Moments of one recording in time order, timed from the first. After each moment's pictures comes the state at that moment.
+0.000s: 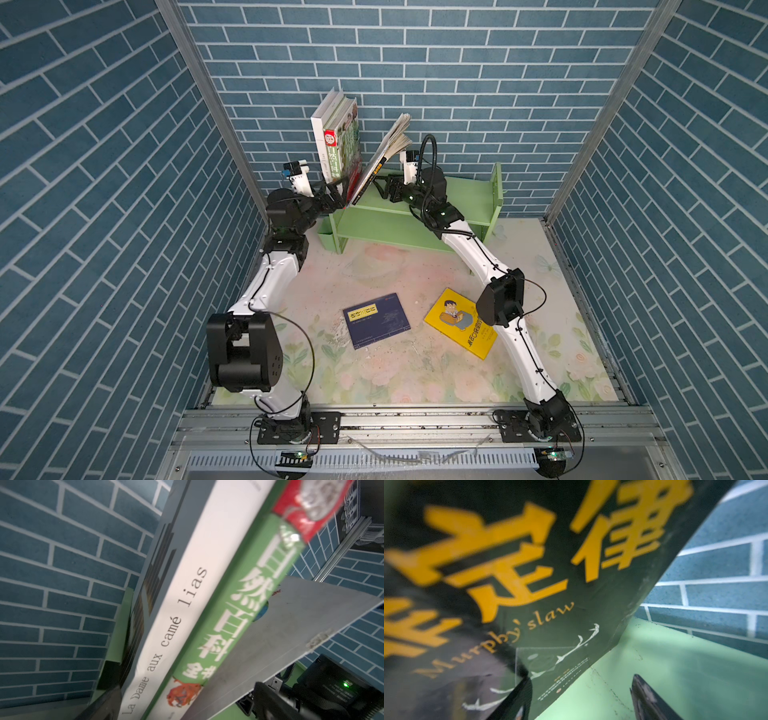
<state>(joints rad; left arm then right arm) -0.05 1.58 1.34 0.36 0.46 -0.46 0.61 2.55 2.65 -0.06 -0.35 0.46</state>
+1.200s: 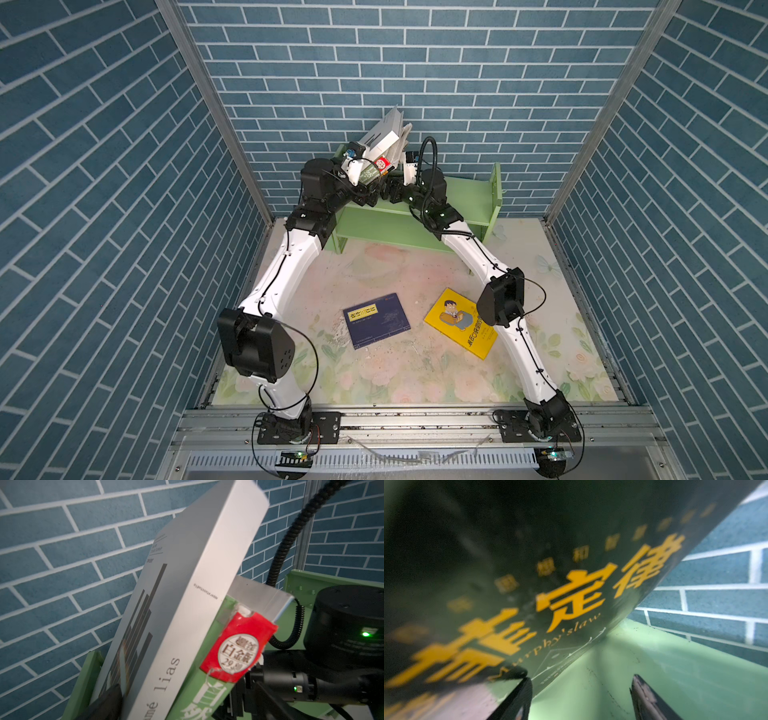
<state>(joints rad) -0.25 1.73 1.77 -0.11 0.30 0.25 0.62 2.55 2.61 -0.01 -0.35 0.43</state>
